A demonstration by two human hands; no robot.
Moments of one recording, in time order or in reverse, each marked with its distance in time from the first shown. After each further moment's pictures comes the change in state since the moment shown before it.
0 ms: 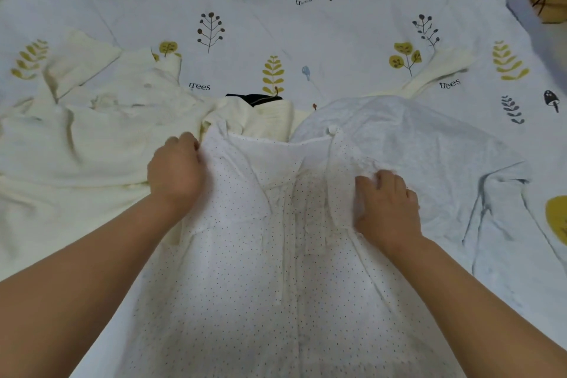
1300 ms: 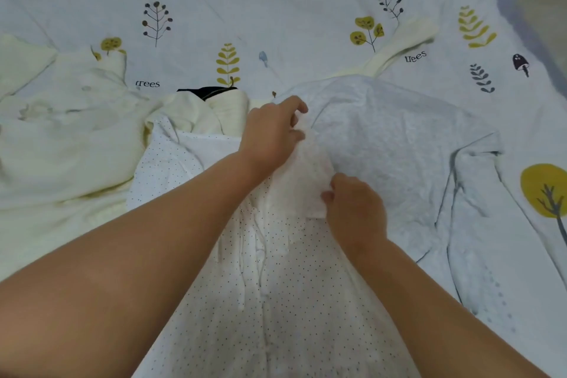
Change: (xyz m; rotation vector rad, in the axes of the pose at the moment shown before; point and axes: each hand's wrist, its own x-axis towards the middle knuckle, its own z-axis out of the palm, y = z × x) left_hand 0.007 0.164 0.064 -0.371 -0.151 0.530; right_hand -0.004 0.003 0.007 0.335 0.022 0.161
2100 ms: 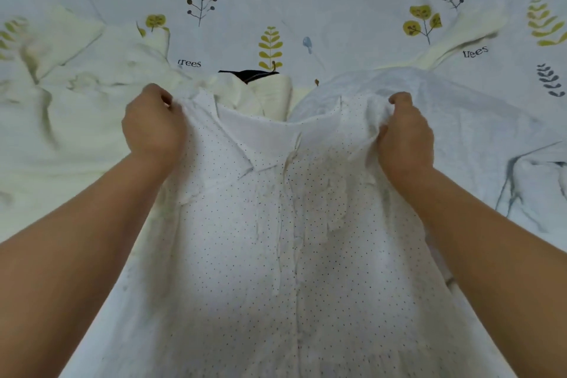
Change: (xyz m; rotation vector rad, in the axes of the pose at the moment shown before) left_hand -0.056 -0.121 -0.103 0.213 0.473 -0.665; right_hand 0.083 -0.011 -0.011 0.157 0.231 -0.042
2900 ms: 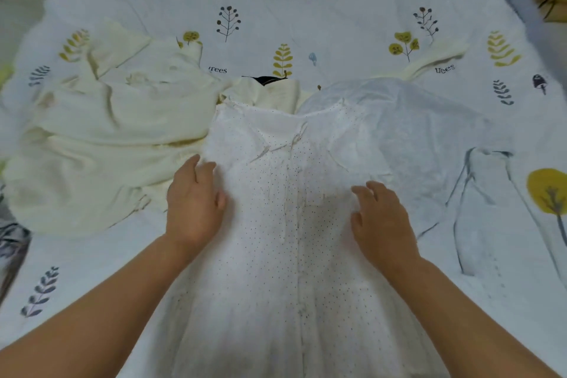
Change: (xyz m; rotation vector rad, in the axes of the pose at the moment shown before) left_hand -0.150 -0.063 -0.059 0.175 -0.270 0.373; right_hand -0.170 0.008 -0.047 -0.234 -0.346 -0.209
